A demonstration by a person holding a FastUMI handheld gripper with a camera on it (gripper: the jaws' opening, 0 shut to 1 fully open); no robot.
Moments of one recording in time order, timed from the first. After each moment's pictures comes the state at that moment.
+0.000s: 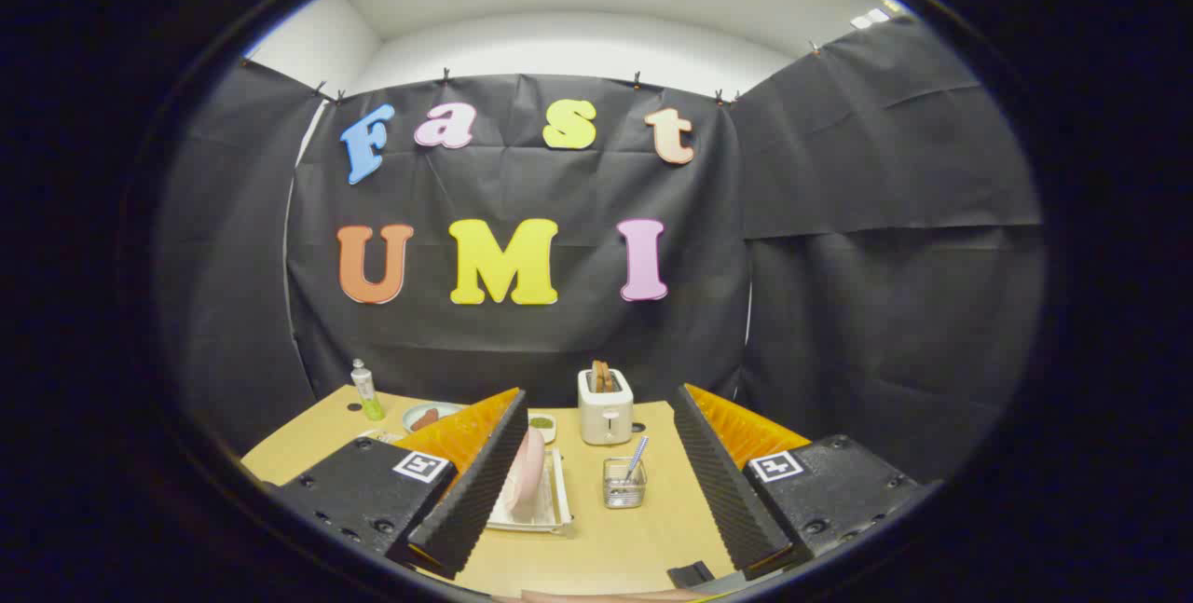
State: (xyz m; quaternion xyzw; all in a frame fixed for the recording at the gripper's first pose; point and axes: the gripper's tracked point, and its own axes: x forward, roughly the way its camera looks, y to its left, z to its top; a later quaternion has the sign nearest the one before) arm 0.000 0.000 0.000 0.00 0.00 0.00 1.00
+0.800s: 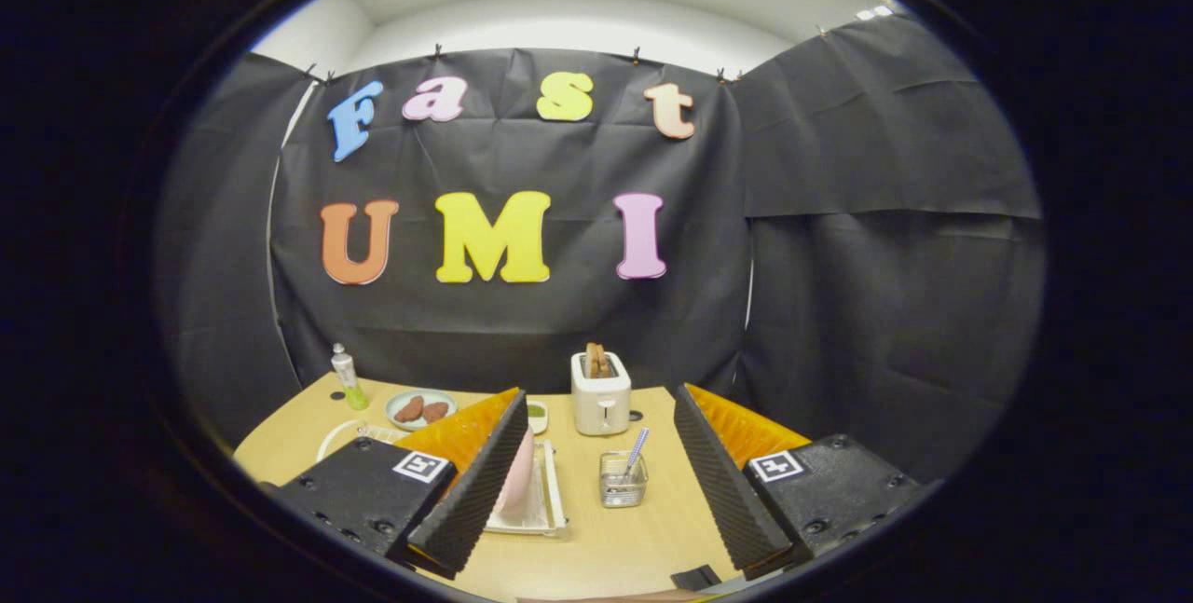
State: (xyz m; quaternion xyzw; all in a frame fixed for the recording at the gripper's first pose) arm 0.072 0.019 -0.025 -0.02 0.04 0.00 1.00
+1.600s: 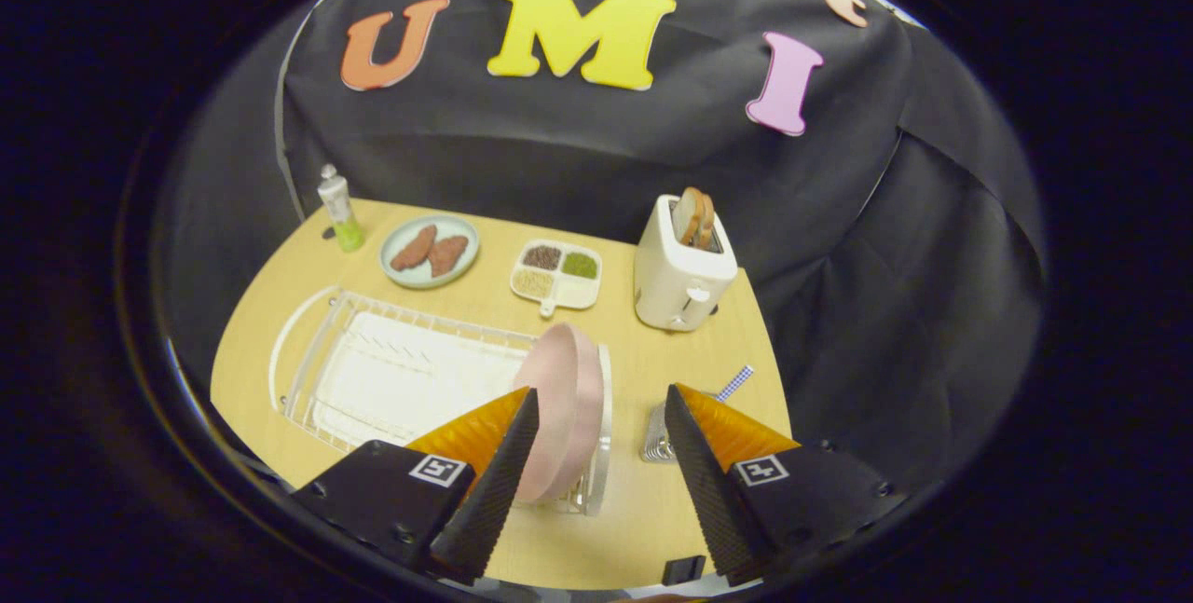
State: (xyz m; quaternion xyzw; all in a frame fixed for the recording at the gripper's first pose) arm 0.228 0.104 -0.125 -0.18 0.40 0.01 0.90
